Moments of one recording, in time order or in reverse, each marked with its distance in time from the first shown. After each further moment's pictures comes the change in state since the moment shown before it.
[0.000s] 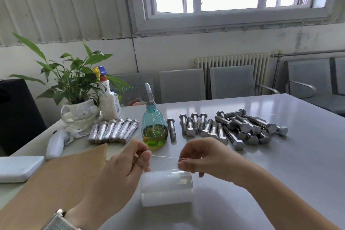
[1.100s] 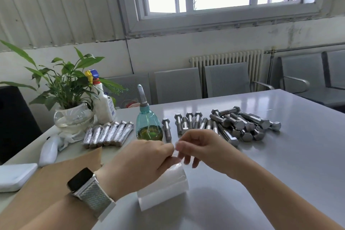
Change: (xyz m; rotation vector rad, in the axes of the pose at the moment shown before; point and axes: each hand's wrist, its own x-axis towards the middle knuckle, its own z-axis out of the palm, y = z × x) left_hand 0.051 0.035 0.014 0.613 -0.355 0.483; right_hand 0.005 0.004 -0.010 0.129 0.101 -0.113
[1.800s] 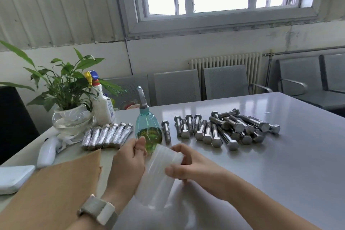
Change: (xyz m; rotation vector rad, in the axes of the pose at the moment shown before) left_hand -0.015 -0.003 0.043 -0.661 0.526 -0.783; right_hand -0.006 0.014 0.034 0.234 -0.094 0.185
